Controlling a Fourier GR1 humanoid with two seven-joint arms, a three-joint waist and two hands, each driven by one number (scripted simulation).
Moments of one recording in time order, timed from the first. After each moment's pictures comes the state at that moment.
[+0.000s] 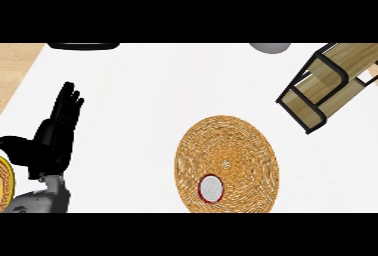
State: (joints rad) left arm -0.10 0.14 0.05 -1.68 -0.03 0.15 0.17; right arm -0.60 -0.88 -0.32 -0.87 0.25 0.45 -0.44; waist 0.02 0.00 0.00
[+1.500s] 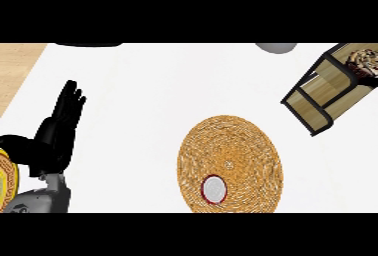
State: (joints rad) left arm -0.12 0.13 0.06 -1.68 -0.02 0.11 0.16; right arm -1.00 -0.75 -0.31 -0.23 0.40 0.33 -0.64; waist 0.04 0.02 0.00
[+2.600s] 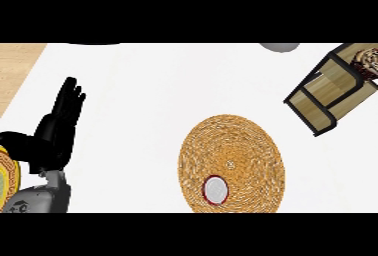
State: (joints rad) left arm -0.14 0.13 0.07 -1.67 -0.02 0.11 0.17; right arm -0.99 -1.10 -0.53 -0.09 0.21 0.55 -0.46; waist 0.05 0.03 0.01
